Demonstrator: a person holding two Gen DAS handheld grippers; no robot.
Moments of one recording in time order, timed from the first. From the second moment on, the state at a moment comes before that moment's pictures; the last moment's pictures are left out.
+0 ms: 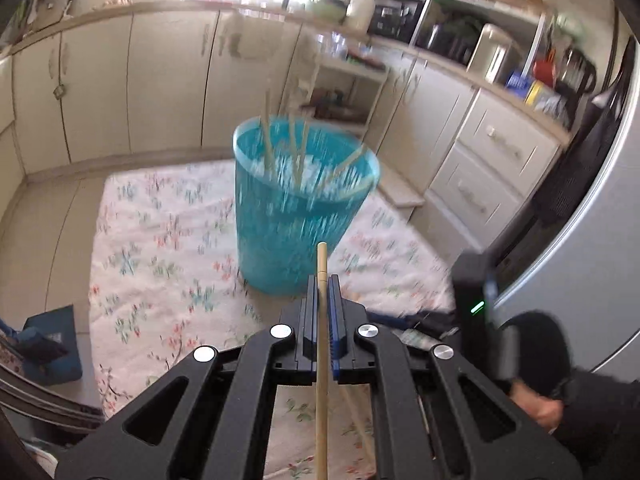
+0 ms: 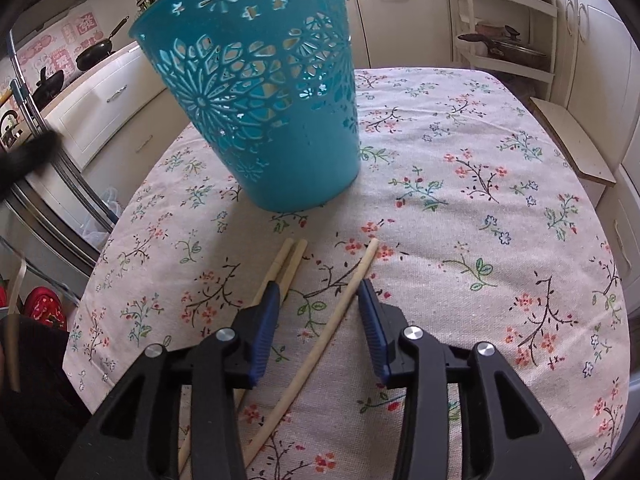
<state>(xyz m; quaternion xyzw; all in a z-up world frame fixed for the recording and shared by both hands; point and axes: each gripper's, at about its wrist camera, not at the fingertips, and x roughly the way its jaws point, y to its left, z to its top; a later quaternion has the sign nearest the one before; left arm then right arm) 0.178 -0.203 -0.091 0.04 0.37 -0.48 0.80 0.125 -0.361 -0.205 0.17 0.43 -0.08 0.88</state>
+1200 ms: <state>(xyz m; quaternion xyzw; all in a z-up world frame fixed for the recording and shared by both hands) 0.276 -0.278 -0.042 -0.11 0.16 -0.39 0.90 0.126 -0.361 -0.207 0.18 0.42 -0.07 0.88</state>
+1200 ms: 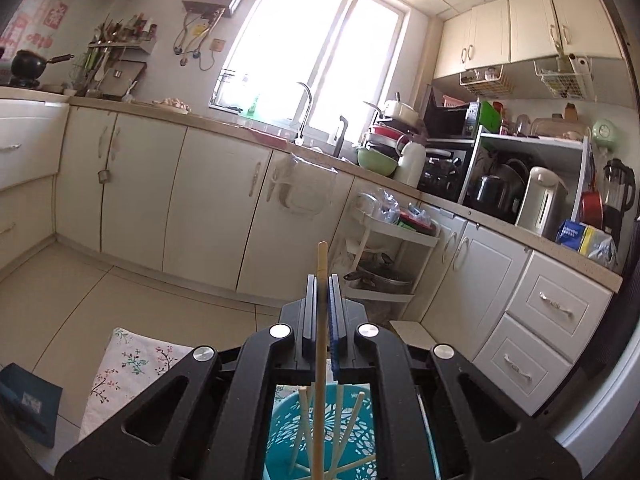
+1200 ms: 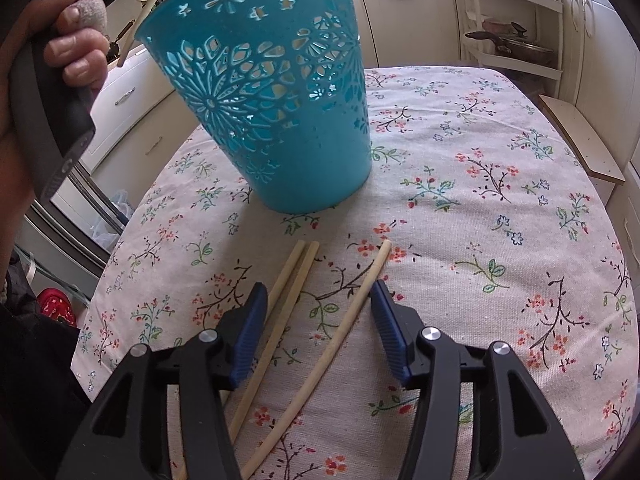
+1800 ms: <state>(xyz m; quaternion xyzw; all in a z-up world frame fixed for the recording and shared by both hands) 0.271 -0.300 -0.045 -0.09 0.18 -0.40 0.89 0.123 -0.369 -0.205 0.20 0.42 -0.06 0.88</state>
